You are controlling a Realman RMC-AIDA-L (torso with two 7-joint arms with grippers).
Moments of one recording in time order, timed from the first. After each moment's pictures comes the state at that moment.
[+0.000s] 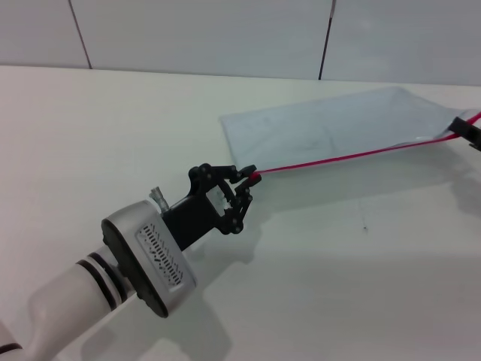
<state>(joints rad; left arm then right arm) -0.59 -2.04 0.02 -0.35 1.88 1.10 0.59 0.65 2.02 0.04 -0.31 -2.17 -1.11 1.54</state>
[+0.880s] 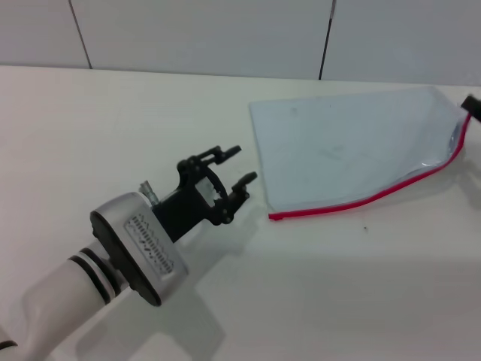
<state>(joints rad) -0.59 -2.04 0.01 -0.34 1.85 1.11 0.57 0.63 2.03 0.10 -0.31 -2.08 -1.16 1.38</state>
